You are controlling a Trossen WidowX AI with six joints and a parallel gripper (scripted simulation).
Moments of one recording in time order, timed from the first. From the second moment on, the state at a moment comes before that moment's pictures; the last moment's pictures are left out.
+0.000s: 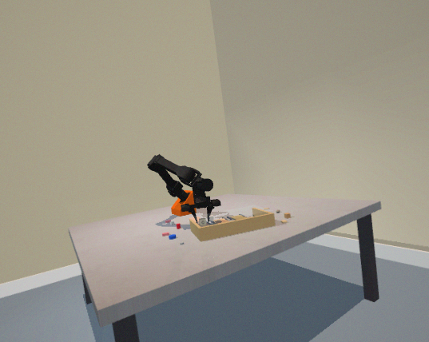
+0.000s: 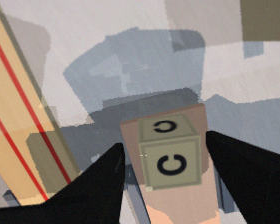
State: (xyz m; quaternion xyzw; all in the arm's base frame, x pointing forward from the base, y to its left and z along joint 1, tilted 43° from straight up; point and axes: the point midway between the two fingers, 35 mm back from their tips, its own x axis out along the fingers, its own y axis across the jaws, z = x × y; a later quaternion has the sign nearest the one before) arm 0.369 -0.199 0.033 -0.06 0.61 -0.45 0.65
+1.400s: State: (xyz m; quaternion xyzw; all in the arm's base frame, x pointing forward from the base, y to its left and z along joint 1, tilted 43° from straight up) arm 0.315 -0.147 0.050 -0.06 0.61 -0.45 0.65
